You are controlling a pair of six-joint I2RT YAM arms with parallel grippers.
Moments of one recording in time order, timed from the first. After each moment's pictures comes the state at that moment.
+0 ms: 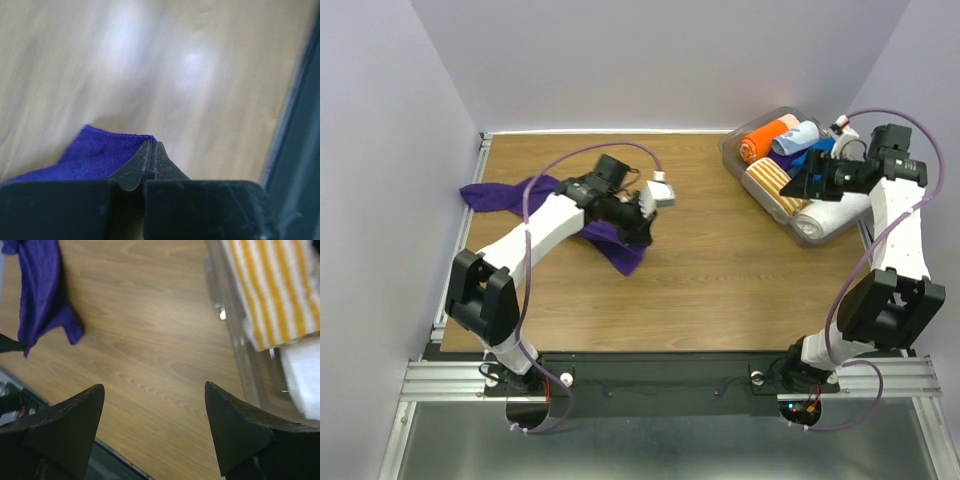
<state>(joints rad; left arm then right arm) -0.50 1.62 1.35 -0.71 0.65 0.48 -0.34 1.52 1.58 -1.00 -0.78 -0.18</state>
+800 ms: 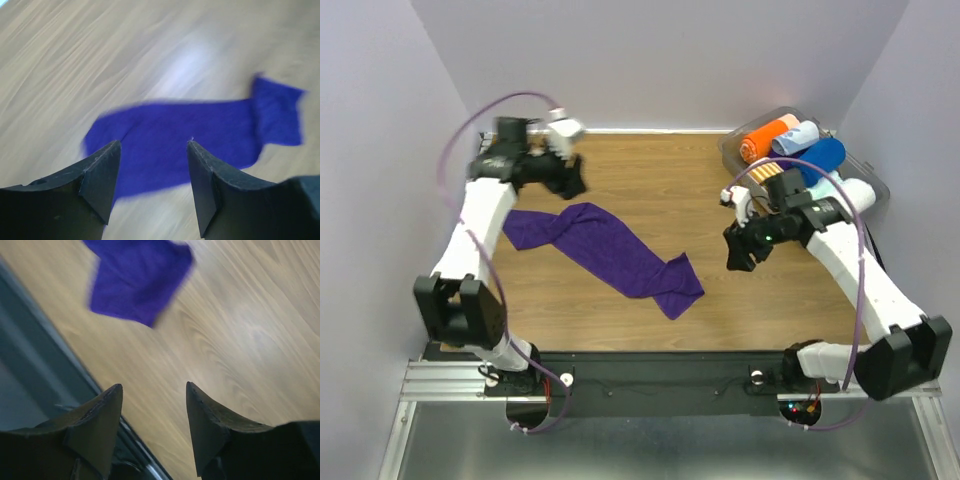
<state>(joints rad) -0.19 1.56 1.55 -0.74 0.63 0.42 0.27 1.24 1.20 -1.05 -0.49 -0.44</state>
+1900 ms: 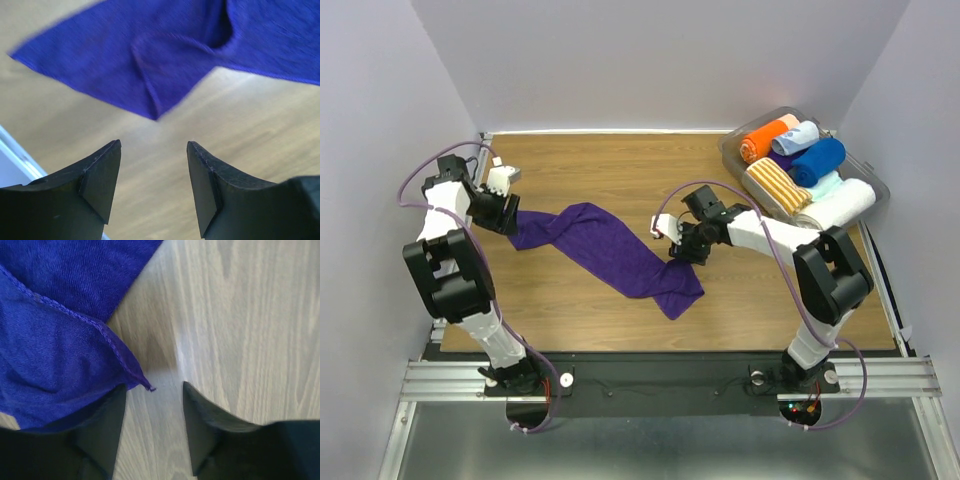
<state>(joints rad) 0.34 1.74 1.38 -0.91 0.45 0.73 0.57 1.74 1.14 -0.49 -0.29 -0.83</state>
